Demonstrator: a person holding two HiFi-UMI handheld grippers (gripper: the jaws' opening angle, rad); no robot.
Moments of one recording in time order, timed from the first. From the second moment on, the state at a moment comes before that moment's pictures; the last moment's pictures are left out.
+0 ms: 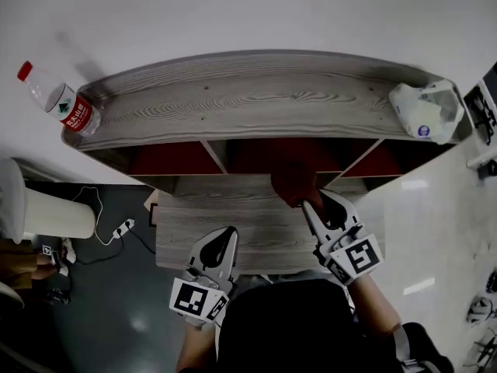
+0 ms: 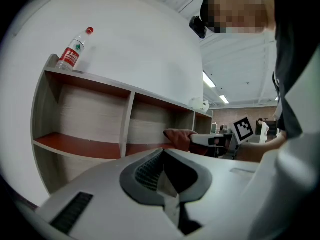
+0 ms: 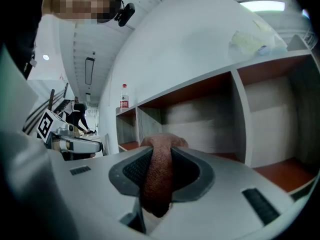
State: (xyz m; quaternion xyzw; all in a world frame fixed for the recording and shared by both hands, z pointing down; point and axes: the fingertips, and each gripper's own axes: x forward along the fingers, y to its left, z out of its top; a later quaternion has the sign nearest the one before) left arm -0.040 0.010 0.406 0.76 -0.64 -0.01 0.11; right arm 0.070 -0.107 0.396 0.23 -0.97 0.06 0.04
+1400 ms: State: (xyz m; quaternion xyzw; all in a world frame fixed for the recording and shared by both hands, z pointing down) left arm -0.140 0.018 0.416 0.78 -0.61 -0.02 0.13; right arm -0.101 -0.157 0.469 0.27 -0.89 -0.17 0.33
